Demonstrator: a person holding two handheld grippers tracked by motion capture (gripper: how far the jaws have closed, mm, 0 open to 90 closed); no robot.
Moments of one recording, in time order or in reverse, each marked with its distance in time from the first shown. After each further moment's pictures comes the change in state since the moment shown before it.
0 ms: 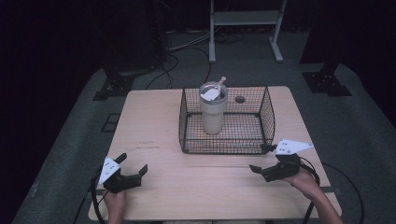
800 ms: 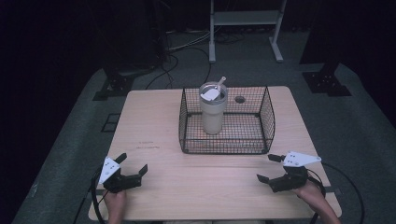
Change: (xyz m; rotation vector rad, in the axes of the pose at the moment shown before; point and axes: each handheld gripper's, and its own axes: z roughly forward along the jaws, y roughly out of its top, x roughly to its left) left arm 0.000 0.000 0.000 0.002 0.002 0.000; right arm 0.003 -0.043 -0.012 0.004 -0.030 0.036
